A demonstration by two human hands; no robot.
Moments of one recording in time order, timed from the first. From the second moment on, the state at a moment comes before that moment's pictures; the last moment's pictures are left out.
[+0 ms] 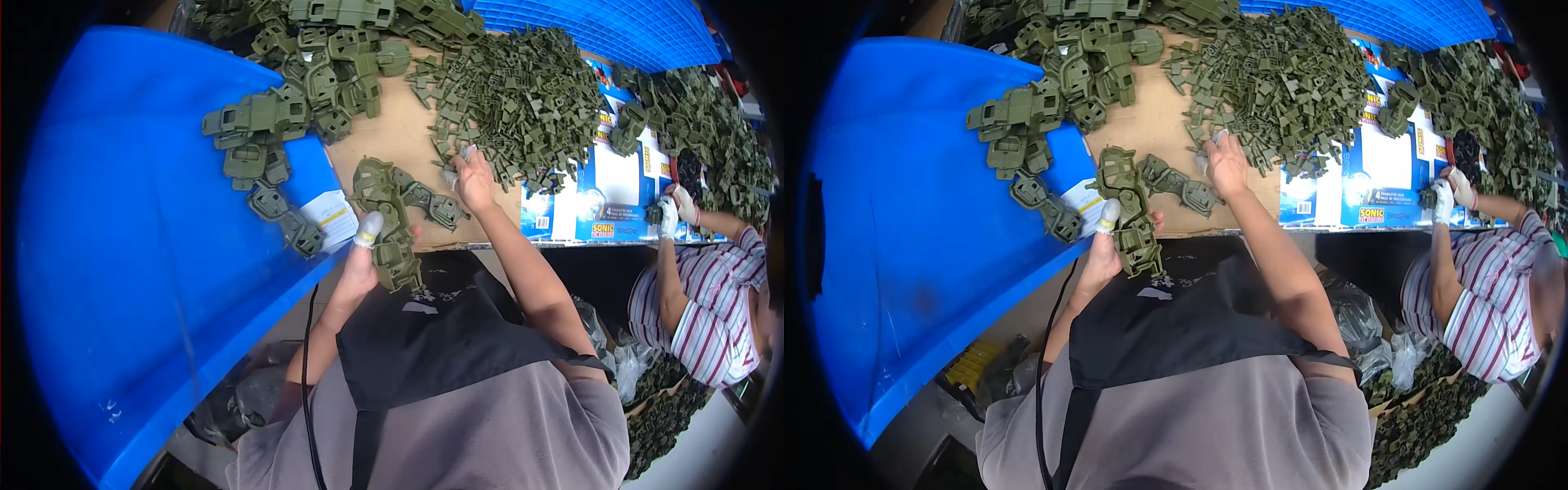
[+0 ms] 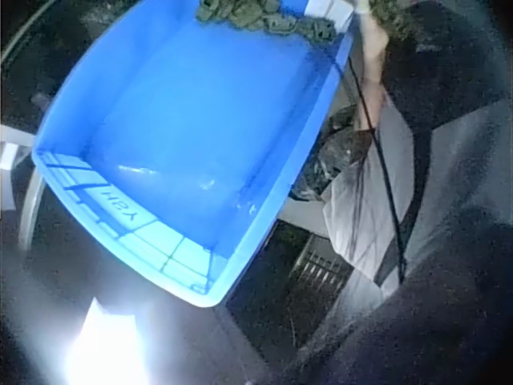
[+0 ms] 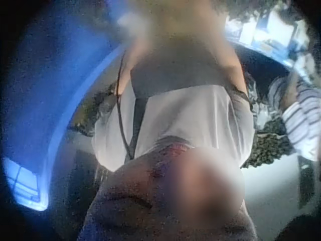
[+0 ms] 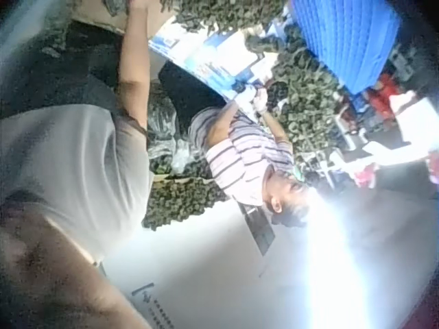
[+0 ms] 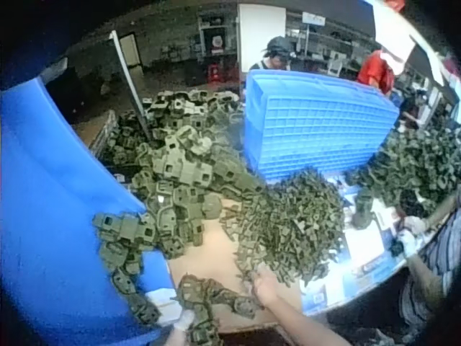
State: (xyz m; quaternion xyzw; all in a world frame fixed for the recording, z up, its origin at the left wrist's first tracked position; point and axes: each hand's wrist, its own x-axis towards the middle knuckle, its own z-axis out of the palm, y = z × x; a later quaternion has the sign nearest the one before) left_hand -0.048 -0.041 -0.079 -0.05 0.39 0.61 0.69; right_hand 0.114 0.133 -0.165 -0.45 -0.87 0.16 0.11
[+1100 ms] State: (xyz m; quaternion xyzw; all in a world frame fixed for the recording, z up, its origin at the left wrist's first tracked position) left_hand -0.014 0.007 -0.023 0.31 0.52 0.40 0.69; right_hand 0.176 0.139 -0.014 -0.18 -0.90 0.39 0.05
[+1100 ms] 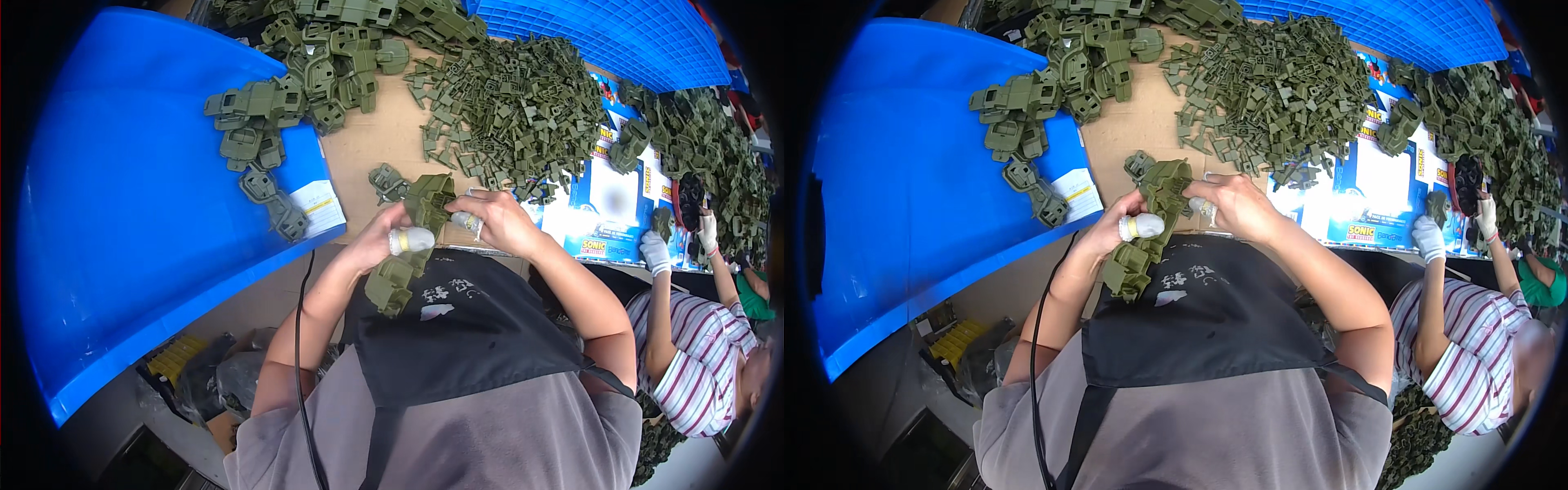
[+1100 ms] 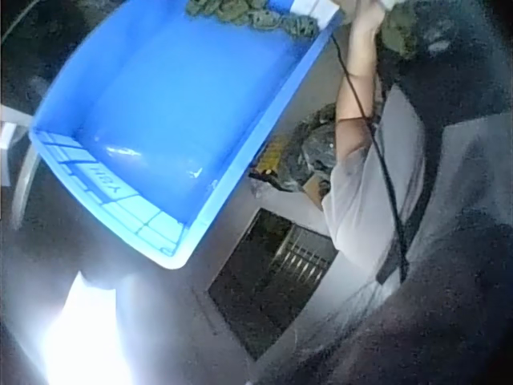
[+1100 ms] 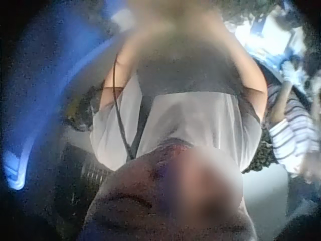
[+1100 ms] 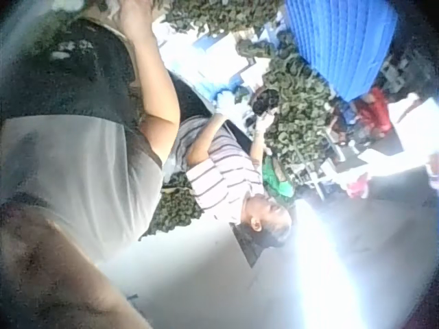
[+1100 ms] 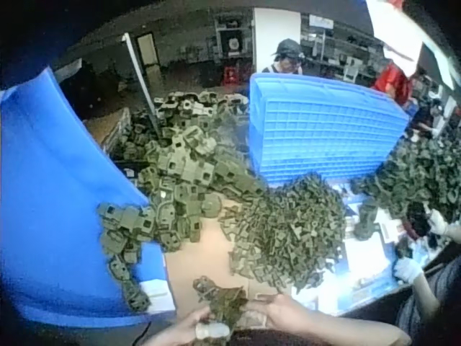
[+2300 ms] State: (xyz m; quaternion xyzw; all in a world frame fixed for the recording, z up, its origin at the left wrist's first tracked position) left_hand -0.036 -0.026 -0.063 -0.17 0.39 0.57 0.70; right_hand 0.136 0.139 -0.149 -0.35 -0.92 0.12 0.13
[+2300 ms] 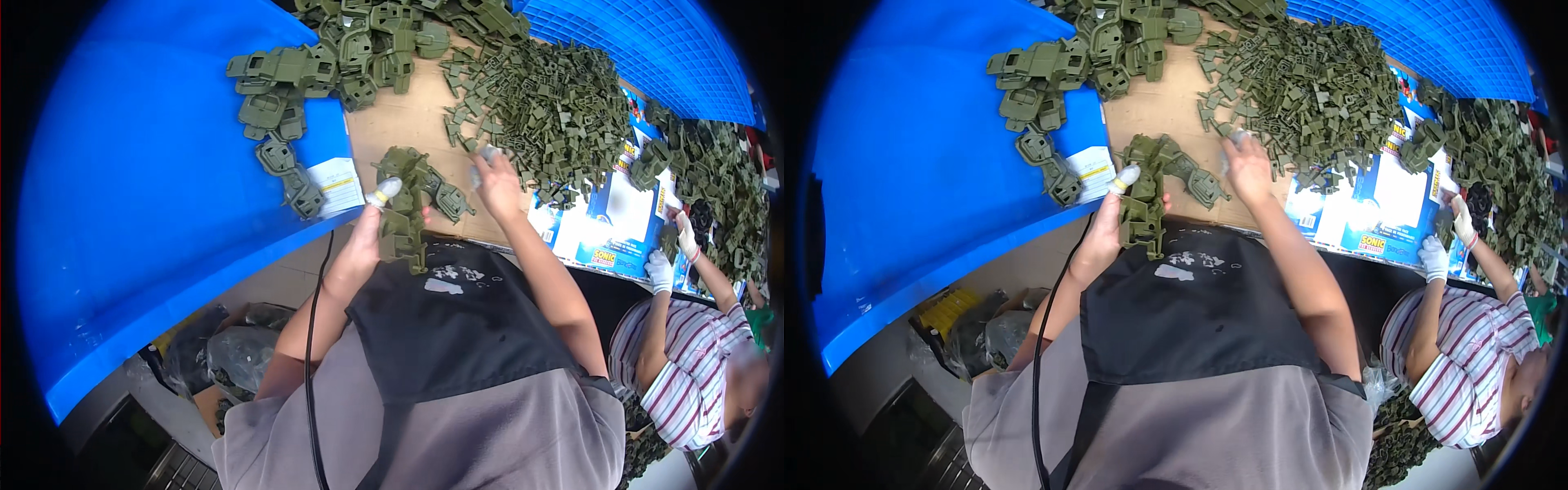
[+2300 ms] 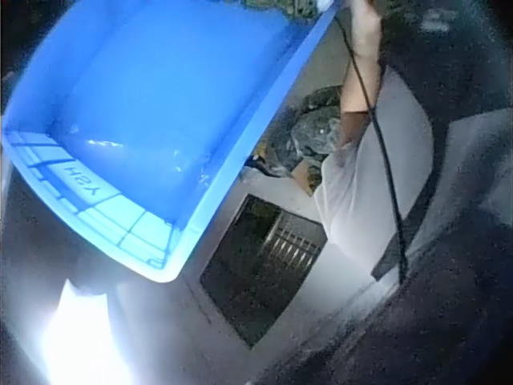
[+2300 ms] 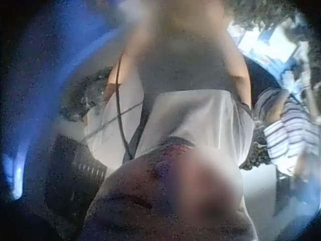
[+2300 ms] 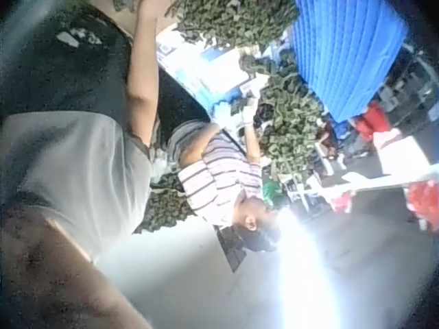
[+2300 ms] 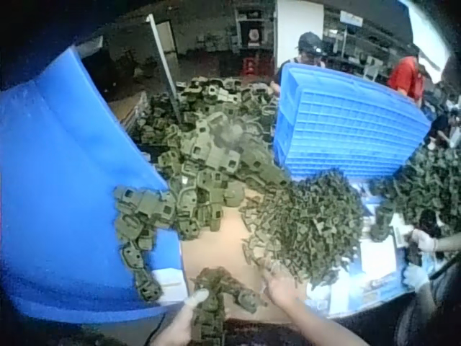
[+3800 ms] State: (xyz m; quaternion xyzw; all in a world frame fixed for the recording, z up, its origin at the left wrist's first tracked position) left_hand 0.003 -0.023 -0.065 -0.11 0.41 0.53 0.74; right_hand 0.160 0.079 -0.015 -0.06 -0.87 0.48 -0.04
